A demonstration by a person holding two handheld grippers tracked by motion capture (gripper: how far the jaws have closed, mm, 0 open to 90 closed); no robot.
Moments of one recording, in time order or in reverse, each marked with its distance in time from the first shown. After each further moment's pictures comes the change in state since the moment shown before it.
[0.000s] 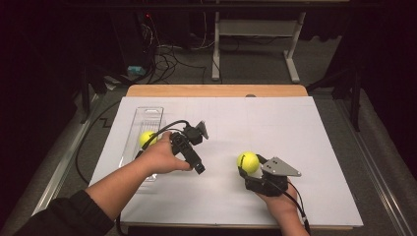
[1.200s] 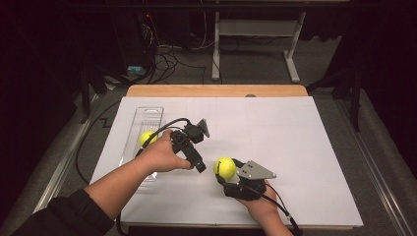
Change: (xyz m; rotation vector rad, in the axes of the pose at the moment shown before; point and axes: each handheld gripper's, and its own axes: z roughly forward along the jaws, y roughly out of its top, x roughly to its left) left arm -0.003 0.003 -0.009 -0.005 0.004 0.005; right arm 0.047 0.010 0.024 0.002 0.137 -0.071
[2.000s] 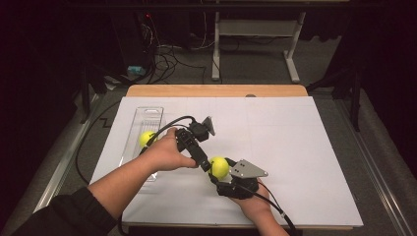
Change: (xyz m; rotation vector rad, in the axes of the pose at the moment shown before) left arm -0.013 0.013 -0.008 -0.011 -0.018 0.022; right arm 0.007 0.005 0.014 -0.006 0.016 -0.006
